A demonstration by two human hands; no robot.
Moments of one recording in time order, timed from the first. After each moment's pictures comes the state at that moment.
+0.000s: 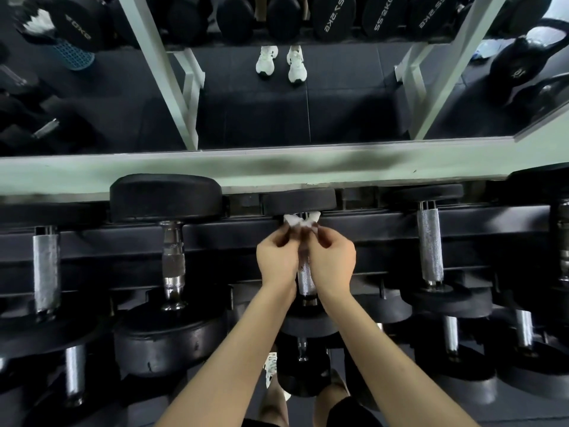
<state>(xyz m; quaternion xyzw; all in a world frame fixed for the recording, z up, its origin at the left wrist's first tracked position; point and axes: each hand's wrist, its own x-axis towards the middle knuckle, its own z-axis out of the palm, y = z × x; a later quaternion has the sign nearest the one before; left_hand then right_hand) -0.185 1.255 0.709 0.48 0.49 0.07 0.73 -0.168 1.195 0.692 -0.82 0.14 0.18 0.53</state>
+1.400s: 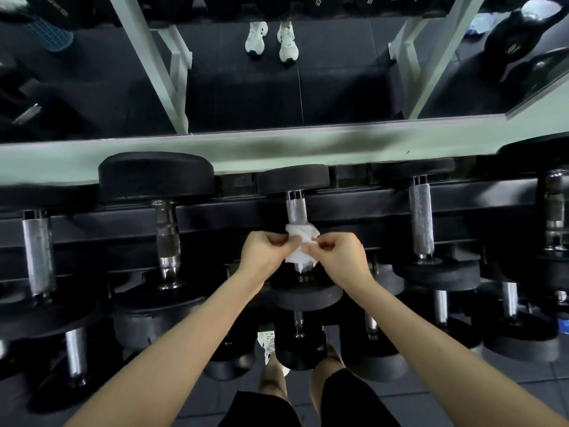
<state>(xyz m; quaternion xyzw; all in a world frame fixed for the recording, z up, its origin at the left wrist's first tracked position) -0.226 1.280 0.683 0.71 0.36 -0.13 0.58 -0.178 1.142 0.681 -0.88 -0.03 0.27 0.38</state>
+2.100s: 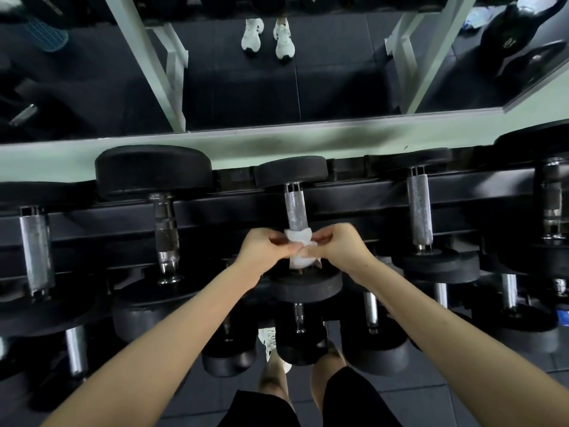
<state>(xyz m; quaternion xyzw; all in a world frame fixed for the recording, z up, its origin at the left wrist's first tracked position) -0.228 1.286 0.677 0.74 0.31 -0.18 0.56 -0.164 1.138 0.681 -0.83 -0.03 0.39 0.40</state>
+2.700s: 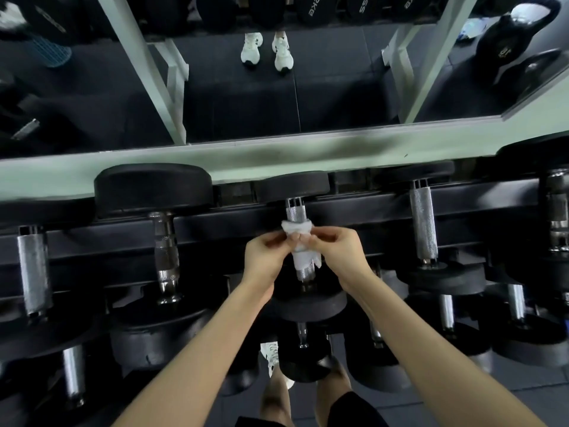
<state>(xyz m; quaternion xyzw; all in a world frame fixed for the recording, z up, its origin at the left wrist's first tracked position) -0.216 1.273 0.680 0.57 0.40 -0.04 0.71 -0.162 1.155 0.687 -0.72 0.07 0.33 0.60</state>
